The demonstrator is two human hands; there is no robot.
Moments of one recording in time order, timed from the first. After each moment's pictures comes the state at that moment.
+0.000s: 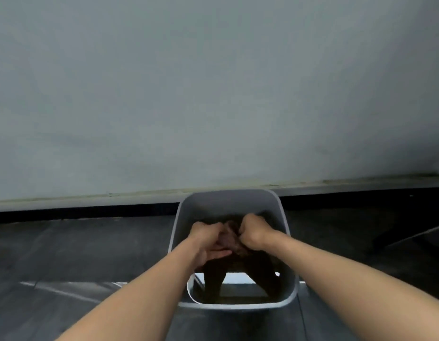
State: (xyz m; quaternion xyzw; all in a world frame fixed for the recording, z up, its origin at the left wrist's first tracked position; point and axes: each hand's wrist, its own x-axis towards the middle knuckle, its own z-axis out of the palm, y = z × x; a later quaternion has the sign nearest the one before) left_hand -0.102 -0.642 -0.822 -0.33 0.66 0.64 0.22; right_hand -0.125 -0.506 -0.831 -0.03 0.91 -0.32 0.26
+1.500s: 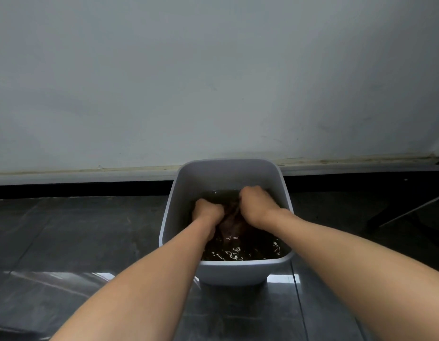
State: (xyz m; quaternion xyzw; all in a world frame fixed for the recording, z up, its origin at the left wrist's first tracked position) left_hand -0.106 -0.631 -0.888 -0.31 0.80 0.51 0.06; right_hand -0.106 -0.503 -0.842 -0.11 0.97 -0.18 0.11
